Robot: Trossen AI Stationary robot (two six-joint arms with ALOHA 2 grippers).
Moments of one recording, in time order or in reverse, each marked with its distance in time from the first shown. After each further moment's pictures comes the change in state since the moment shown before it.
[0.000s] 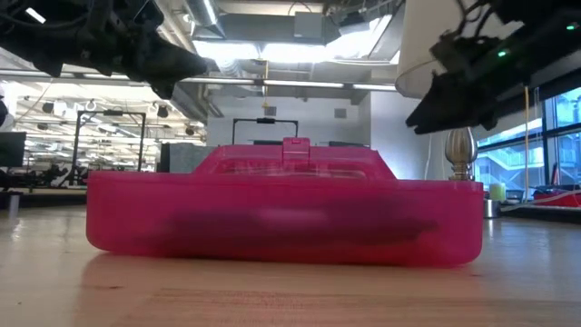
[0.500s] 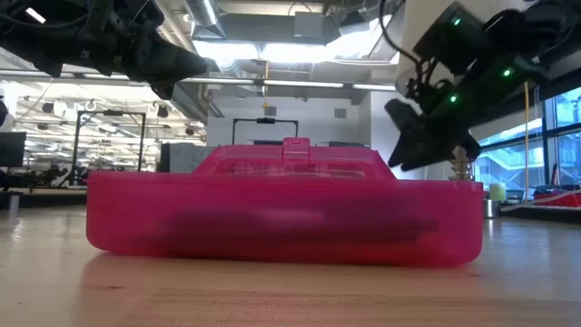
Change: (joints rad) left arm 0.000 0.000 0.000 0.000 0.001 -0.008; right arm -0.177 0.318 0.057 0.087 0.004 0.113
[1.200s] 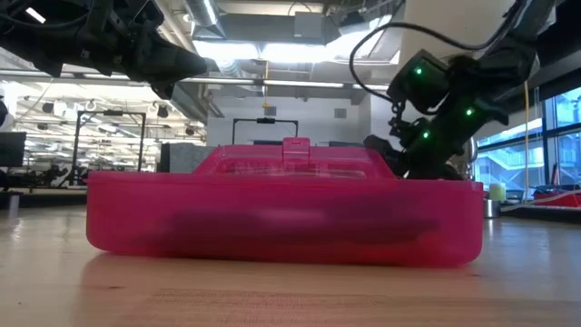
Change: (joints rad) left arm 0.000 0.000 0.001 0.000 0.000 0.001; right arm -0.167 0.240 0.000 0.238 -0.141 0.045
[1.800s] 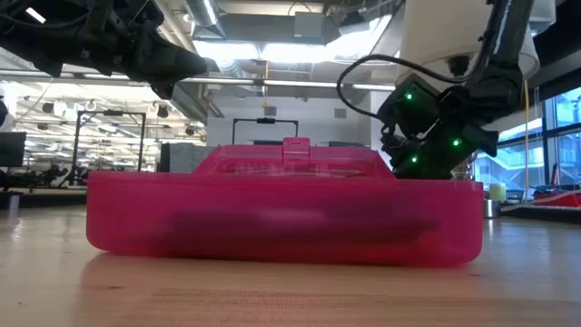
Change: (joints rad) left arm 0.000 0.000 0.000 0.000 -0.002 0.001; right arm 0.003 0.240 0.004 0.217 0.130 -0.031
